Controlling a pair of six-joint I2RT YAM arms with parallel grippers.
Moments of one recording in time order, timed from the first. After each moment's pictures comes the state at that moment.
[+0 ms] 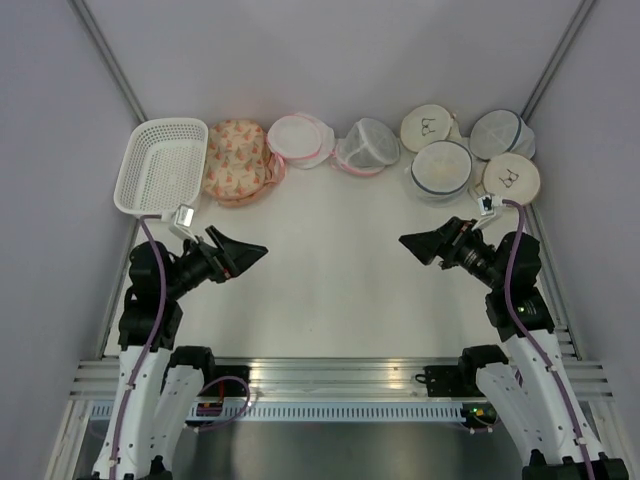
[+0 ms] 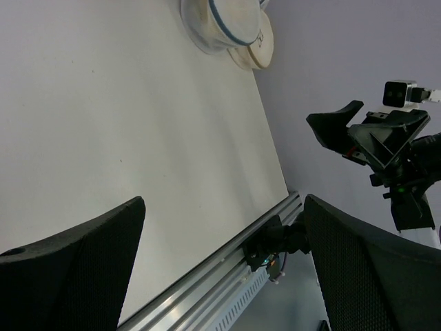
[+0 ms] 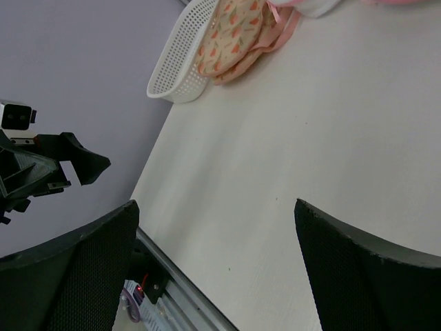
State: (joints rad) left arm -0.04 0.53 0.69 -0.38 0.68 -0.77; right arm 0.11 0.60 0.62 -0.12 -0.61 0.71
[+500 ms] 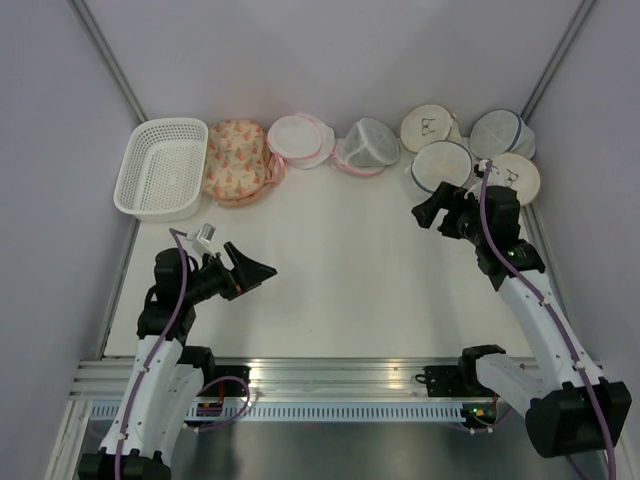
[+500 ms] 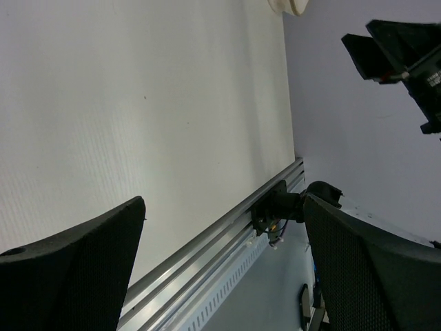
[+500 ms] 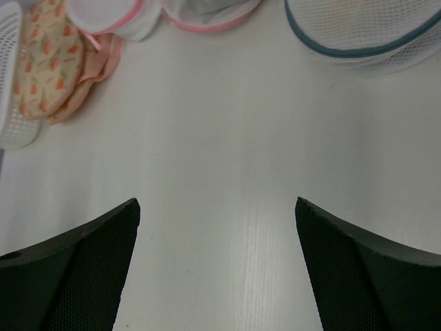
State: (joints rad) left arm -0.04 0.58 0.45 -0.35 0.76 -0.77; right arm 0.12 0.95 0.84 -0.31 -0.23 0.48
